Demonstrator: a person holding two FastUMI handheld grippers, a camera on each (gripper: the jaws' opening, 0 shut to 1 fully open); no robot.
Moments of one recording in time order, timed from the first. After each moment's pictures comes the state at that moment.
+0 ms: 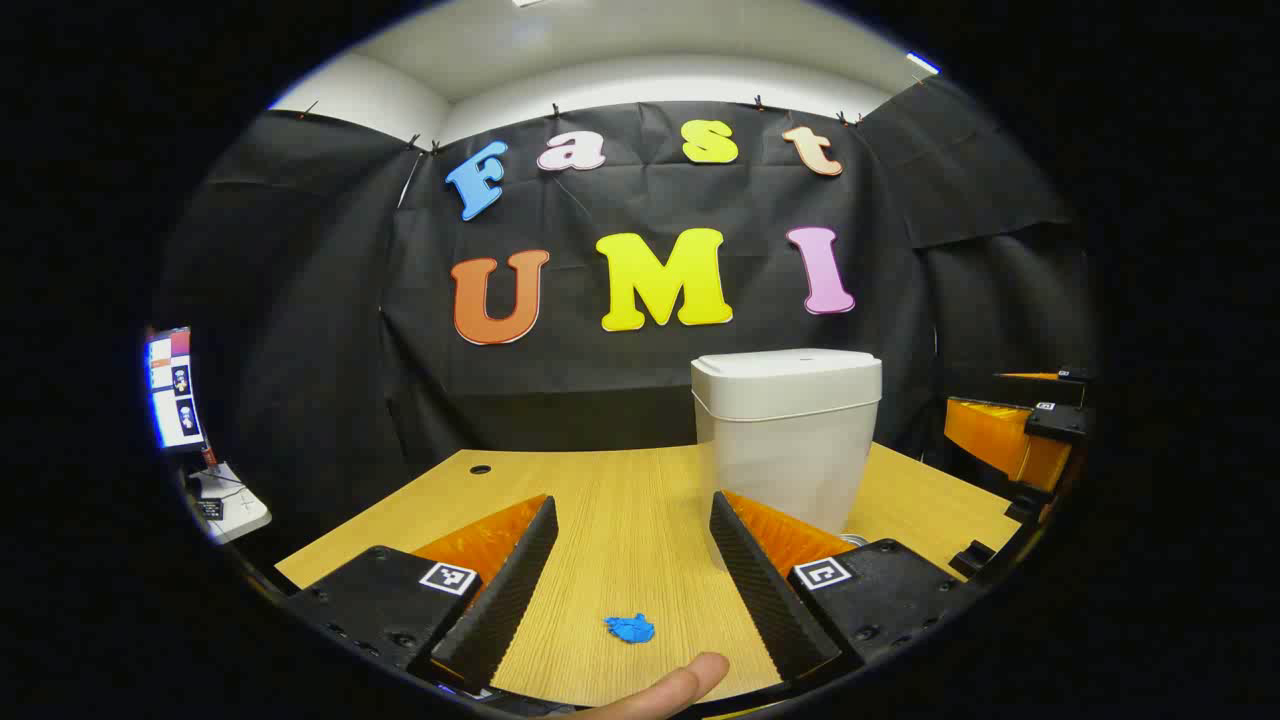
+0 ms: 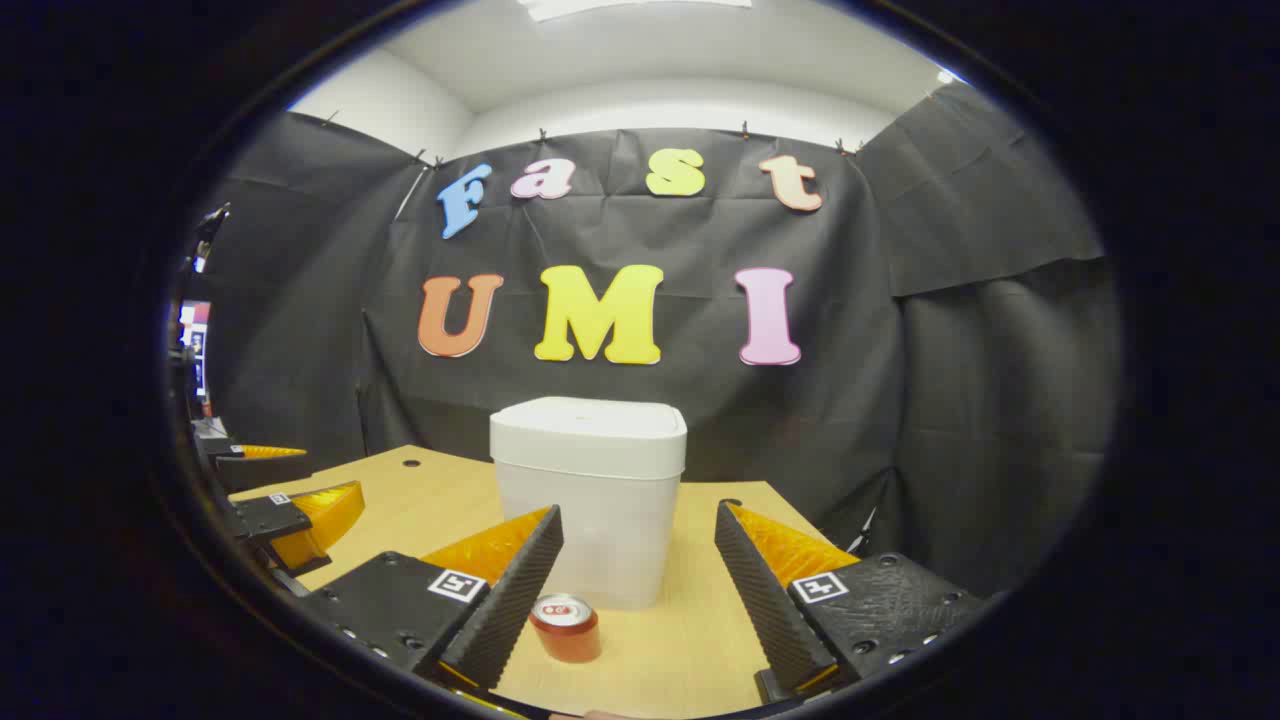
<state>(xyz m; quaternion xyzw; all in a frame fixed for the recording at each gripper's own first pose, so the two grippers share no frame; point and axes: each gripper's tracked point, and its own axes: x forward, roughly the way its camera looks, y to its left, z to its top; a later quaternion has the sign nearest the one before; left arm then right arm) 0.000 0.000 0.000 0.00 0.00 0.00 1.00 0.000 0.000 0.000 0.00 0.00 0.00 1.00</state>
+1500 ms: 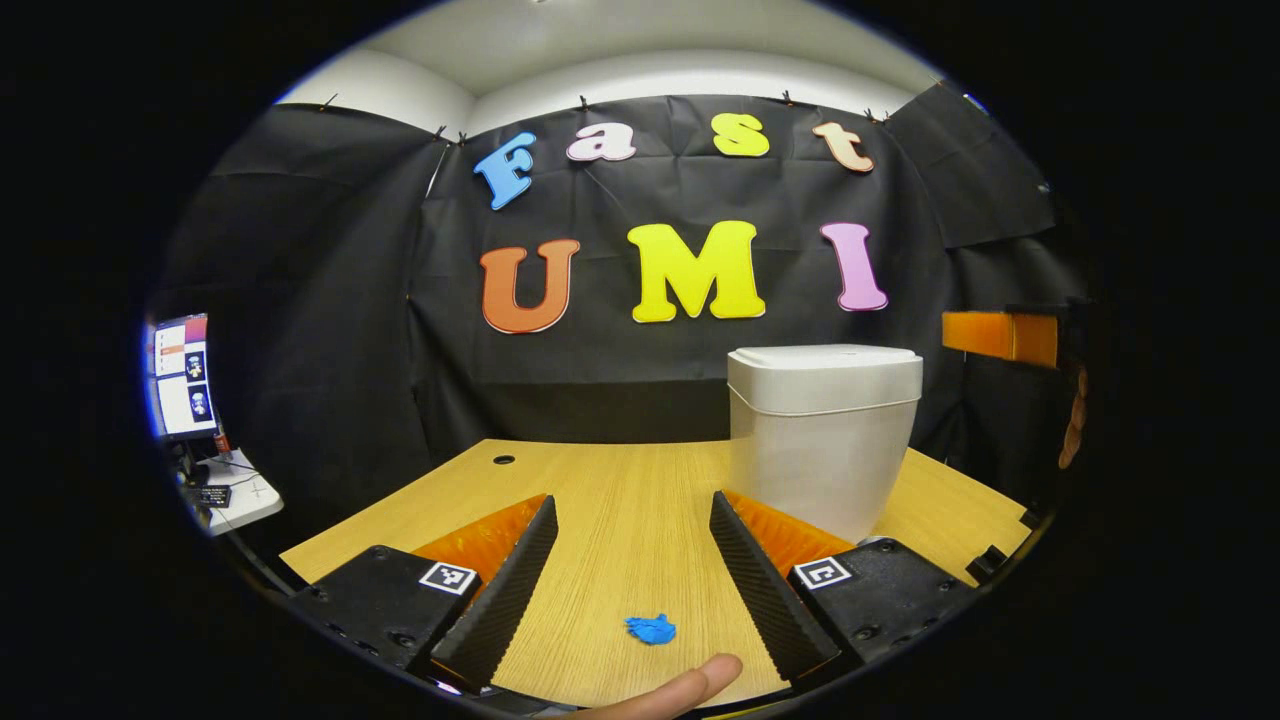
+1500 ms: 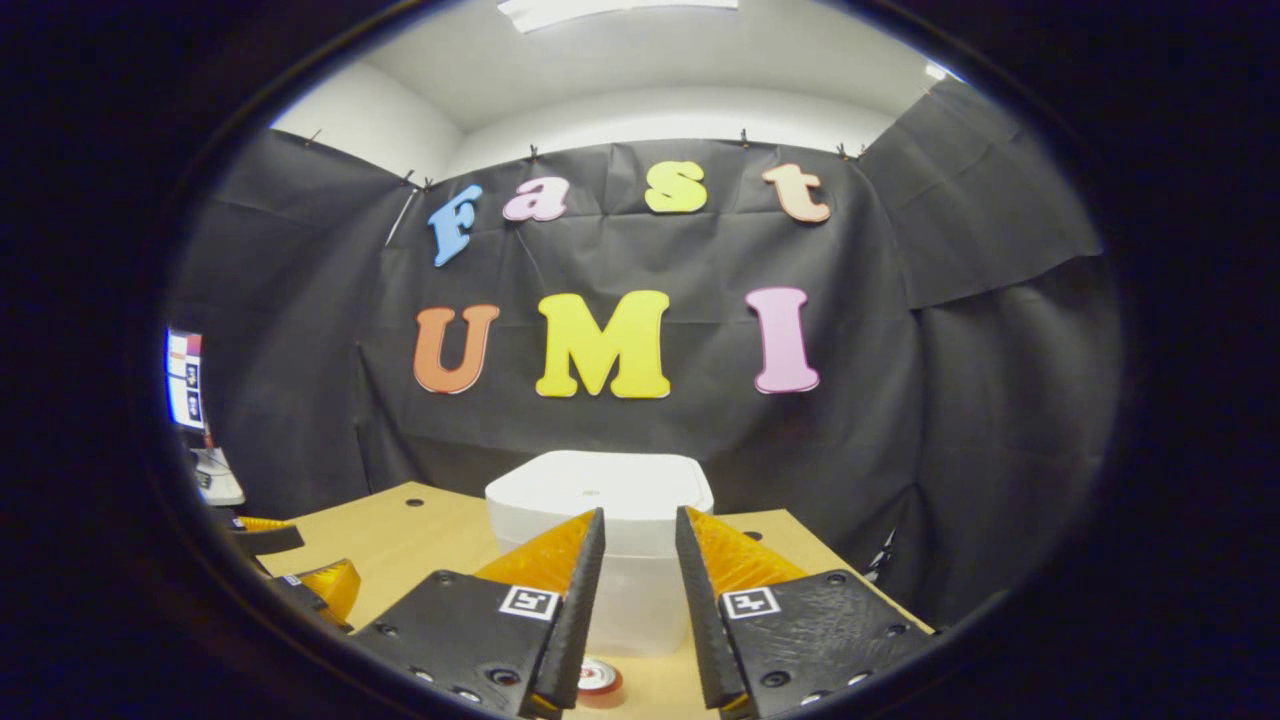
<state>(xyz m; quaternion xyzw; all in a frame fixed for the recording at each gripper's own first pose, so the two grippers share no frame) 0.006 0.027 -0.006 -0.01 0.01 0.04 1.00 0.065 0.035 0.072 0.01 -0.04 0.03 1.00</state>
